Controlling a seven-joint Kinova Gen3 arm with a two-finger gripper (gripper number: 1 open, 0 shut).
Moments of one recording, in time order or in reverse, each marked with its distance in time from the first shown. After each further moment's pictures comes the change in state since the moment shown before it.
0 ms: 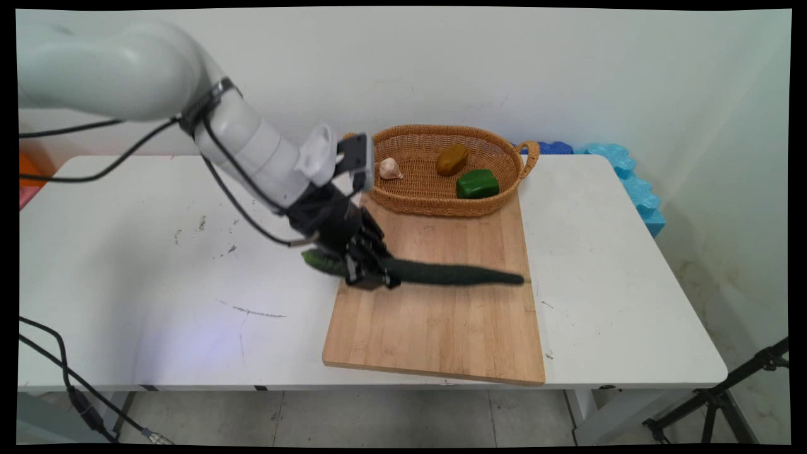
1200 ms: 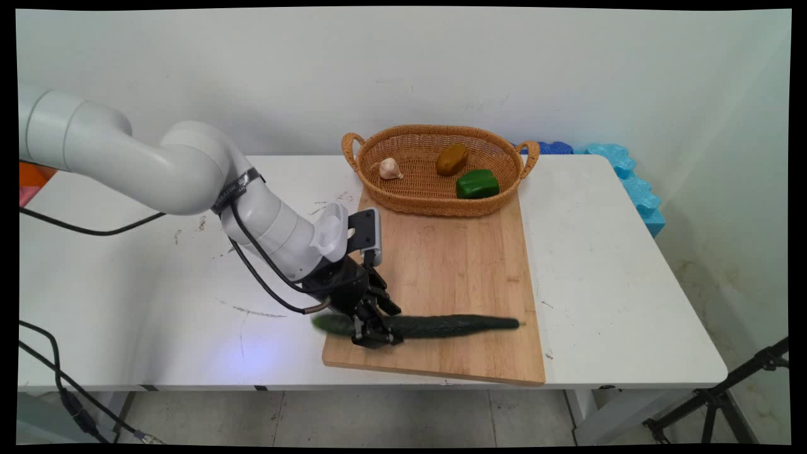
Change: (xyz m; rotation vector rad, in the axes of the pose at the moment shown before) arm -0.043 0.023 0.075 -0.006 -0.013 -0.024
